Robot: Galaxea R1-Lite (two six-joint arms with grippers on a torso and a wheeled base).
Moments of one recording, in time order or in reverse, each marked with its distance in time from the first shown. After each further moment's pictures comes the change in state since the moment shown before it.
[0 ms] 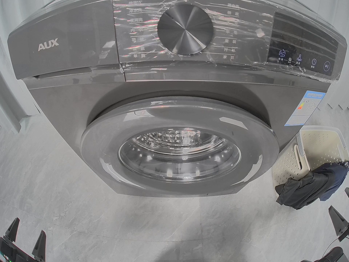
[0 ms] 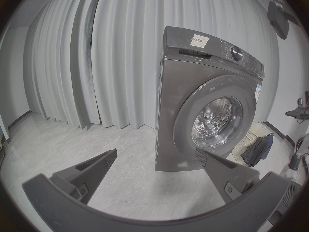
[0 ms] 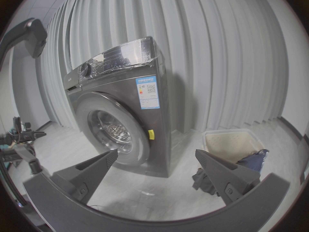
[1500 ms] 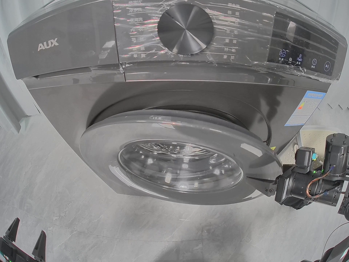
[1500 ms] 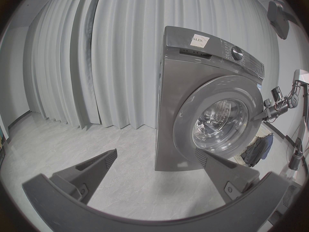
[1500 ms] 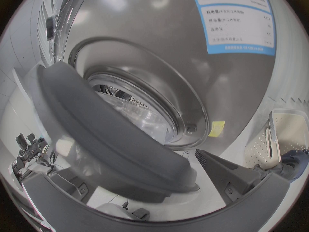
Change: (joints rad) left arm 0.000 0.000 0.000 0.000 -0.001 0.000; right arm 0.463 1.138 -0.224 -0.569 -0.114 0.142
